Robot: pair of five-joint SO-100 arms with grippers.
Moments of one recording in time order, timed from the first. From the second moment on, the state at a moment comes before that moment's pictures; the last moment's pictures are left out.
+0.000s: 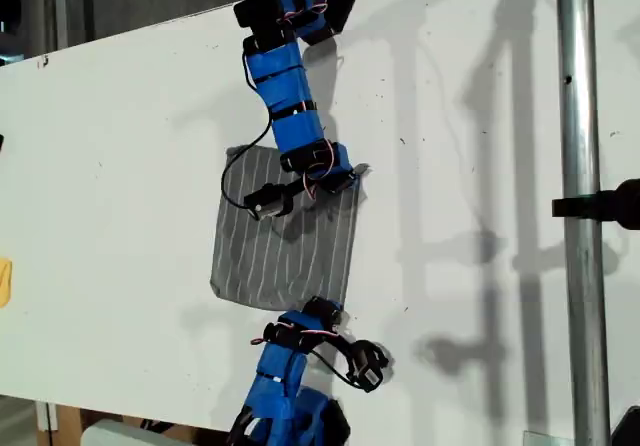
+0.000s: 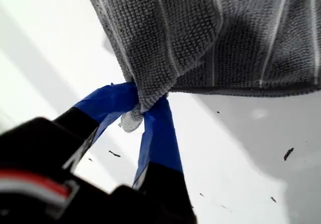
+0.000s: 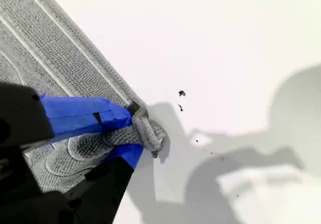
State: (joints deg) arm 0 2.4 90.6 121.9 60.3 -72.9; arm 1 -11.2 64.0 75.8 77.8 71.0
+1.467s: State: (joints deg) arm 0 -23.9 92.4 95.5 70.1 -42.4; arm 1 13.4 80.3 83.1 83.8 53.1
